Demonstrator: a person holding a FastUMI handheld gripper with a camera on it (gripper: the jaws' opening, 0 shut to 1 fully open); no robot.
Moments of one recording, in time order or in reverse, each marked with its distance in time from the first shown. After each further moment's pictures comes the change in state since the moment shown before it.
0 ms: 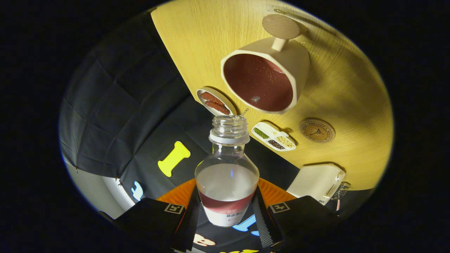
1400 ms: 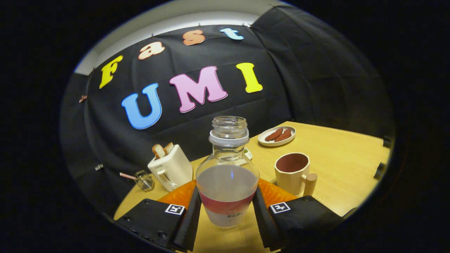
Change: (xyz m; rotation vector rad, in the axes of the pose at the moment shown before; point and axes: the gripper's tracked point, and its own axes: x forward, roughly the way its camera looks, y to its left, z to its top) arm -0.110 -0.098 0.000 -2.202 0.146 0.115
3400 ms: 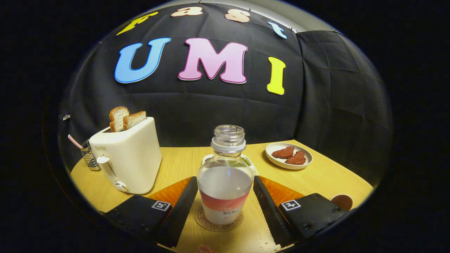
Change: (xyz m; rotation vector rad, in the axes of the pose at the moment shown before) arm 0.171 0.012 -0.012 -0.259 0.086 -0.146
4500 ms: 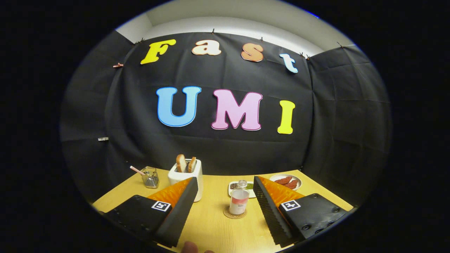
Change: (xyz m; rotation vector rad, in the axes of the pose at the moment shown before) arm -0.243 0.033 0.157 -0.027 -0.225 0.227
